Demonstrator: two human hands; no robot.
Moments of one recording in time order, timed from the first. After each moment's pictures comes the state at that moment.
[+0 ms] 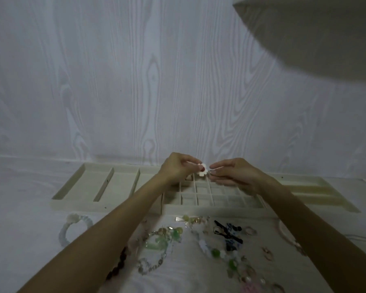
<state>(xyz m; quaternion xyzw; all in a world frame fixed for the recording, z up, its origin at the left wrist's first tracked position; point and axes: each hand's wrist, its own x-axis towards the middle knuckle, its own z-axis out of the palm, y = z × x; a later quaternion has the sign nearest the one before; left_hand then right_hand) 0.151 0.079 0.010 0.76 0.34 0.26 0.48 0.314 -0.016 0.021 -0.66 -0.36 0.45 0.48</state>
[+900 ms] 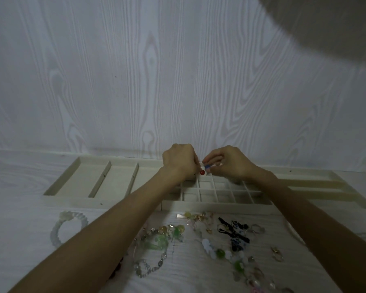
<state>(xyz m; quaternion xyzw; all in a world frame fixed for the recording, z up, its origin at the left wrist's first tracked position) 0.175 0.091 0.005 0.89 0.42 0.16 0.11 0.319 0.017 0.006 -0.71 -0.63 0.16 0.26</state>
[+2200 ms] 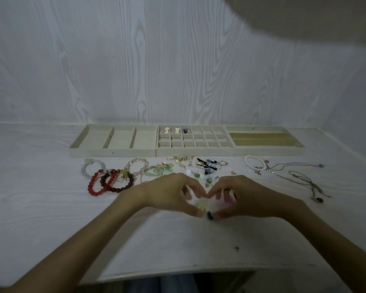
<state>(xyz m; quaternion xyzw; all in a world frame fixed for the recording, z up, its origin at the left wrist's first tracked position) 0.047 -0.081 -0.003 0.92 0.14 -0.04 0.36 0.229 -0.211 -0.002 -0.69 -0.70 0.17 0.08</state>
